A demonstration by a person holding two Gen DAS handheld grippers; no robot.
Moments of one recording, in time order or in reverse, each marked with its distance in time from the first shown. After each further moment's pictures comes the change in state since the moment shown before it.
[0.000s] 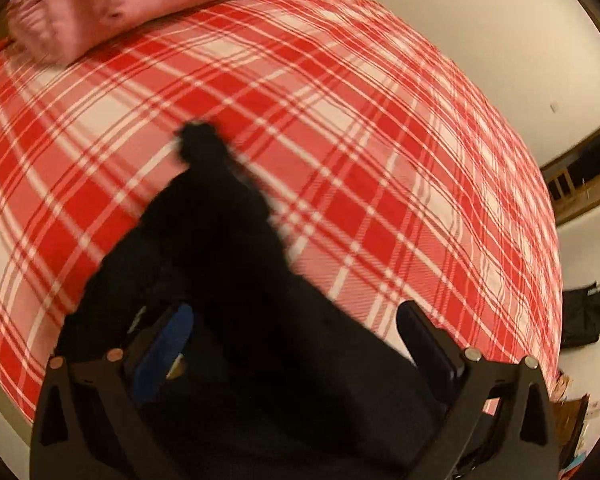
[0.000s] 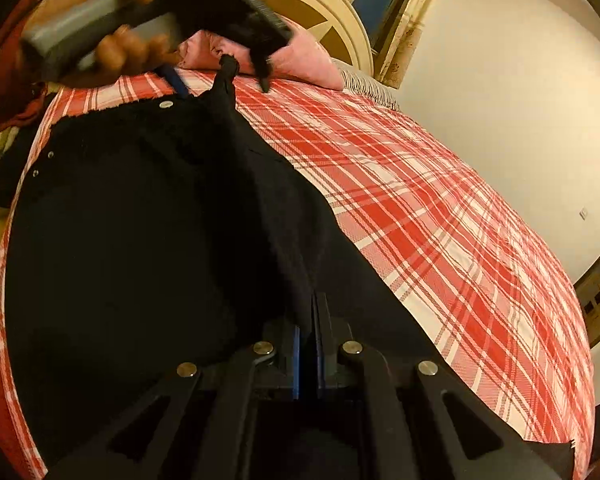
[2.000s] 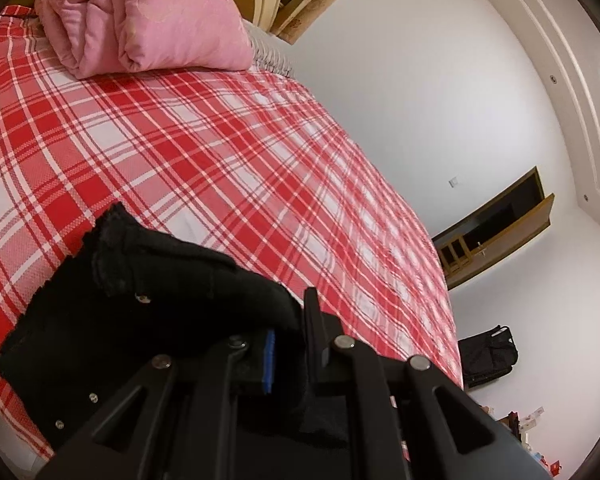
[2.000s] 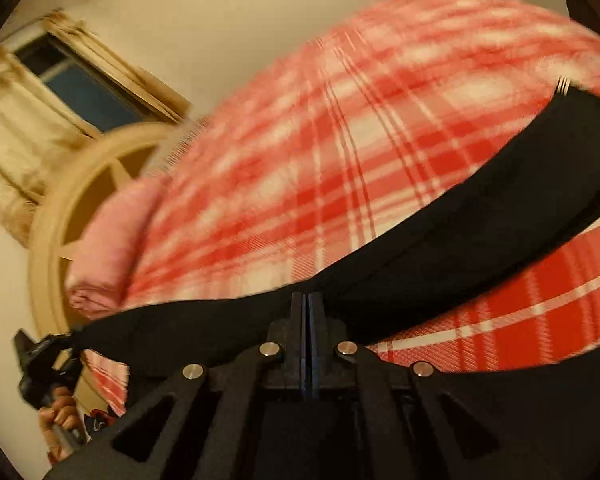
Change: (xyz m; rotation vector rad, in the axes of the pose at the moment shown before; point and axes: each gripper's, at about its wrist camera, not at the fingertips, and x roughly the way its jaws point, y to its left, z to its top) left arm -0.102 0.028 -0.061 -0.058 -0.270 -0.427; right arm -0.110 -0.184 -0.100 1.208 -0.033 0.093
